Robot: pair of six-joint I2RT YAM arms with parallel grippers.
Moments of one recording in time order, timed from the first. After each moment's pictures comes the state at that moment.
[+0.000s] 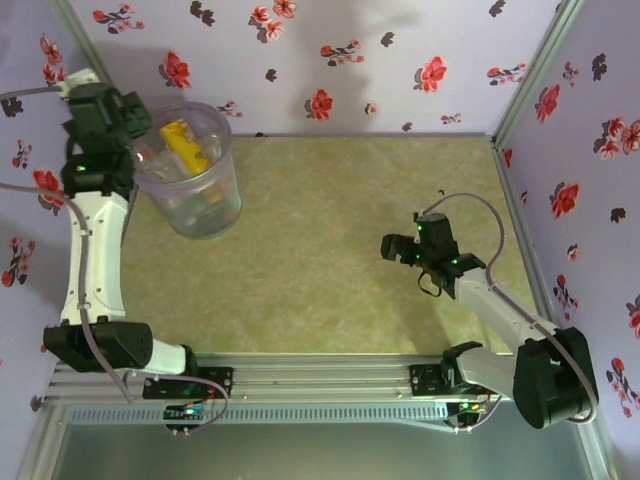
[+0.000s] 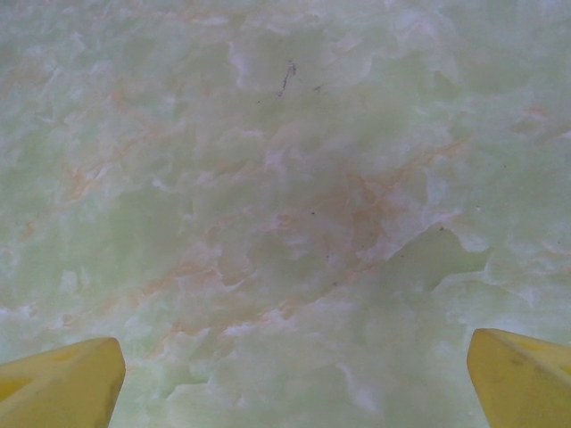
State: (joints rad) left arm 0.10 1.43 1.77 -0.64 -0.36 -0.25; right arm 0.34 1.12 0.62 -0.30 0.02 0.40
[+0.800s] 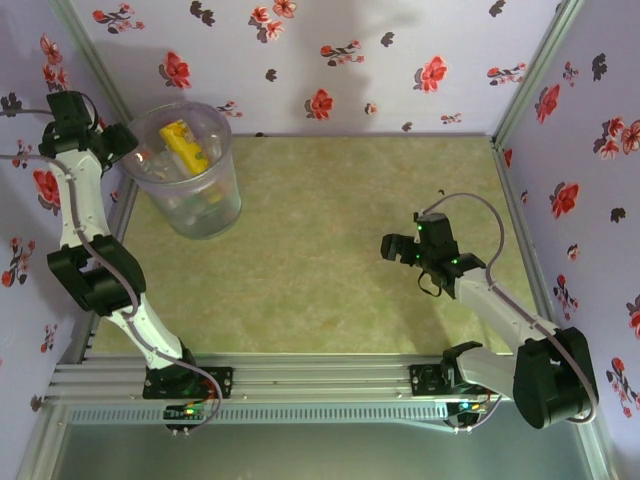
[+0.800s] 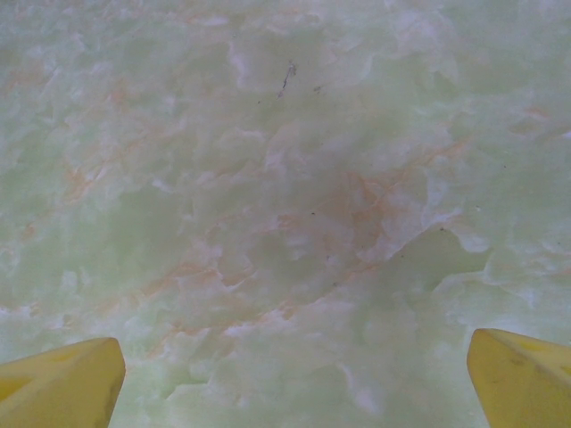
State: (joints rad) left arm 0.33 1.84 1.95 -0.90 0.09 -0.34; right arm 0.34 1.12 0.62 -0.30 0.02 0.40
